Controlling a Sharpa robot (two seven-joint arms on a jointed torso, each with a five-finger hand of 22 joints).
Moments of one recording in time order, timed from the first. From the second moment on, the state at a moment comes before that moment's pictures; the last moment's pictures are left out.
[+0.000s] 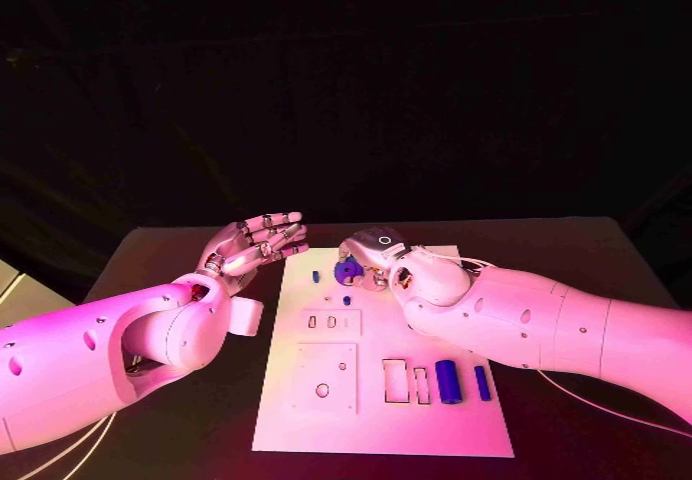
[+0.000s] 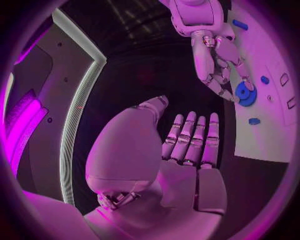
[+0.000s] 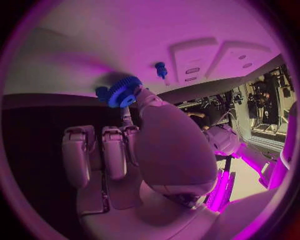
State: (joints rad) left arm 1.17 -0.95 -0.01 1.67 0.00 -0.37 0.48; left_hand 1.45 -0.14 0.37 0.22 0.19 0.61 0.17 0.30 0.14 0.81 0.24 0.08 0.06 0.60 0.23 0.16 0.14 0.13 0.62 0.29 0.15 0.06; right arm 1.27 -0.41 -0.16 1.20 -1.75 -0.42 -0.23; right_hand 1.49 -0.15 0.25 0.28 0.16 0.95 0.15 0.27 0.31 1.47 0.05 1.48 1.31 1.46 -0.02 1.54 1.31 0.02 1.46 0.09 1.53 1.31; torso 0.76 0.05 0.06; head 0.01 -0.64
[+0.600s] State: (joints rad) left arm 1.17 -0.95 -0.01 1.67 0.00 -0.37 0.48; left_hand 1.45 -0.14 0.37 0.22 0.19 0.61 0.17 0.30 0.14 0.81 0.24 0.08 0.06 0.60 0.23 0.15 0.14 0.13 0.62 0.29 0.15 0.06; right arm 1.26 -0.40 -0.16 1.18 -1.73 -0.43 -0.20; right_hand 1.45 -0.20 0.31 0.28 0.15 0.89 0.16 0.22 0.29 1.44 0.08 1.43 1.31 1.47 0.00 1.54 1.31 0.02 1.46 0.10 1.52 1.31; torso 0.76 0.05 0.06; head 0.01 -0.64
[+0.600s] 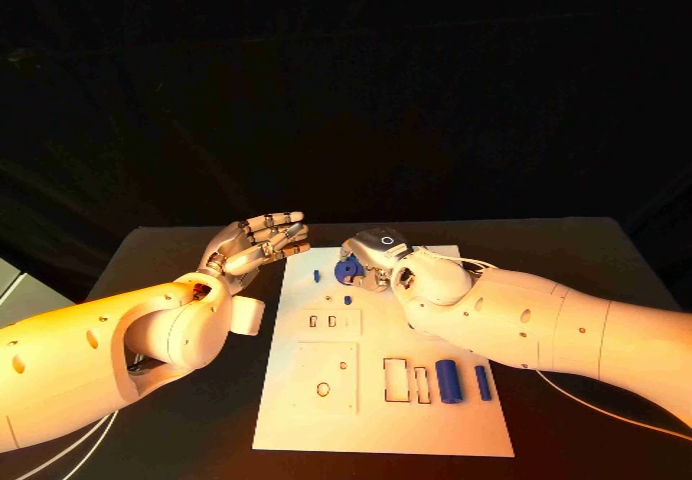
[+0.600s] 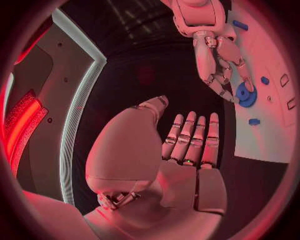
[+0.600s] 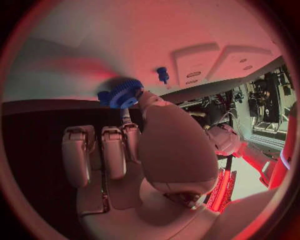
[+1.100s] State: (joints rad) left arm 1.17 -0.95 -0.01 1.67 0.00 -0.37 0.48; left_hand 1.45 -0.14 0.37 0.22 0.19 0.61 0.17 0.30 0.14 0.81 0.24 0.08 0.06 0.60 0.23 0.15 0.14 0.13 0.62 0.29 0.15 0.06; right arm 1.26 -0.42 -0.16 1.18 -1.67 -0.43 -0.20; right_hand 1.28 -0.19 0.22 0.29 0.16 0.87 0.17 0.19 0.28 1.43 0.08 1.43 1.31 1.47 0.01 1.55 1.31 0.02 1.46 0.11 1.52 1.31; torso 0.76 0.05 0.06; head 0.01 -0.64
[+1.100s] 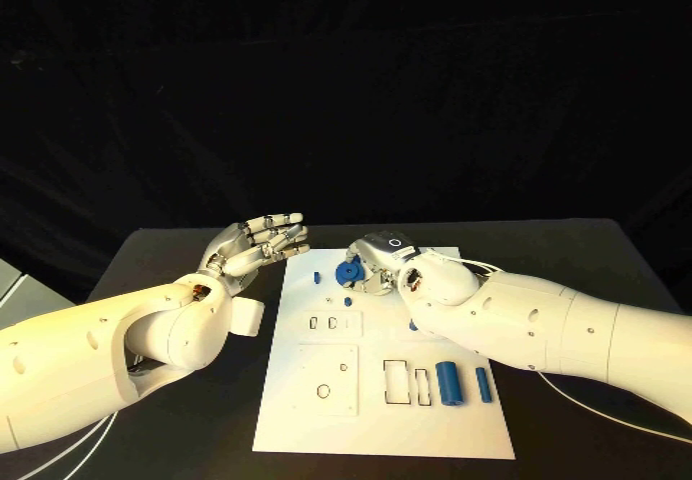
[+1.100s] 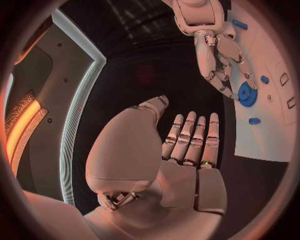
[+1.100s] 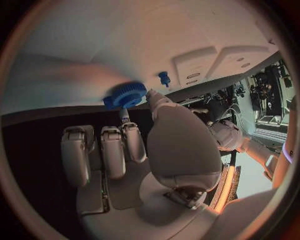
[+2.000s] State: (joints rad) left arm 1.17 -0.96 -0.01 1.67 0.00 -0.37 0.48; left_hand 1.45 -0.14 0.37 0.22 0.19 0.61 0.17 0.30 0.14 0.81 0.24 0.08 0.06 0.60 0.23 0.15 0.14 0.13 0.62 0.29 0.15 0.06; right arm 1.26 -0.47 -0.16 1.21 -1.59 -0.39 -0.20; right_hand 1.20 -0.13 0.22 0.30 0.16 0.90 0.16 0.19 0.29 1.44 0.08 1.44 1.31 1.47 0.01 1.55 1.31 0.02 1.46 0.11 1.53 1.31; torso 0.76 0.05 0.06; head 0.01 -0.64
